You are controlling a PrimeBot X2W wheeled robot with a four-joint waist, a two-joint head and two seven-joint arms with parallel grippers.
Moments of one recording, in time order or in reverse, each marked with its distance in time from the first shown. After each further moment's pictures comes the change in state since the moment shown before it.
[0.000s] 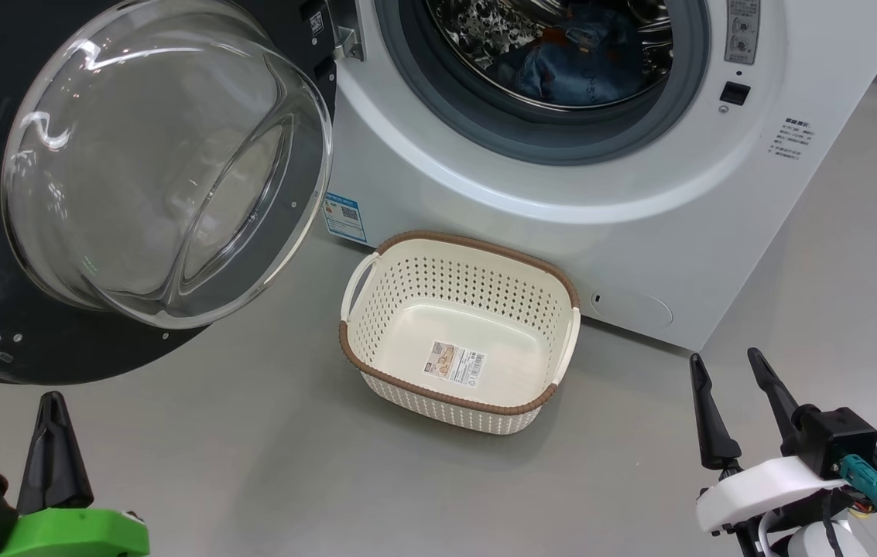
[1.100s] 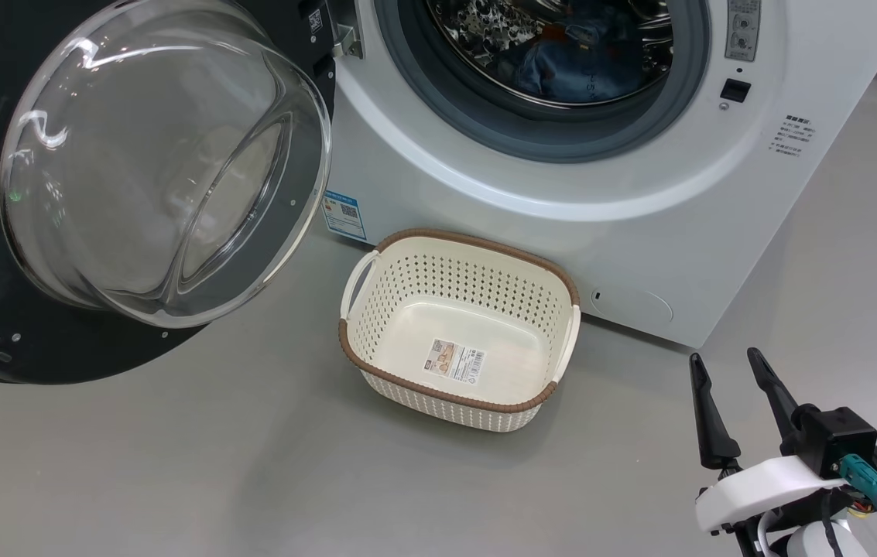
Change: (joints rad) left arm -0.305 0.041 0.329 -0.081 -0.661 -0.054 0.039; right arm -0.001 0.002 -0.004 0.001 0.001 0.000 0.000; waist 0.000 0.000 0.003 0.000
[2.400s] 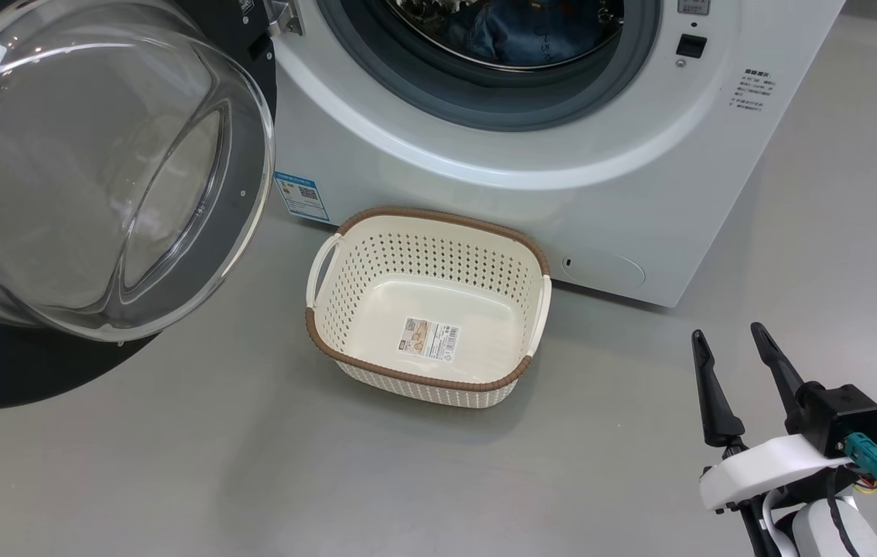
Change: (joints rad) left arm -0.263 0.258 0.188 0.386 -0.434 0.157 0.468; right arm -0.045 -0.023 0.017 -0.002 0.000 0.000 0.000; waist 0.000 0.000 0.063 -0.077
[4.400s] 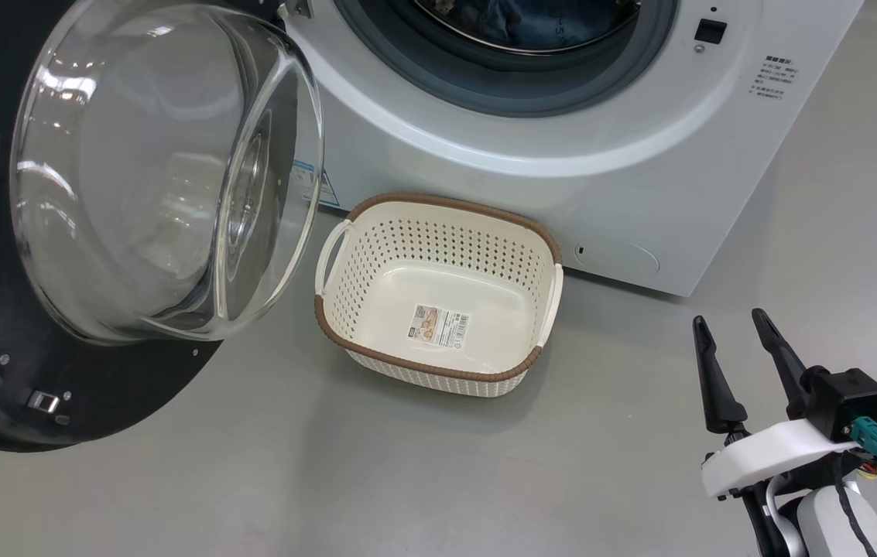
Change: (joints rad) left arm 0.053 -0.007 -0.133 0.040 -0.263 -0.149 0.604; right arm -0.019 -0.013 0.008 -0.026 0.031 0.002 0.035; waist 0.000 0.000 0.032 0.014
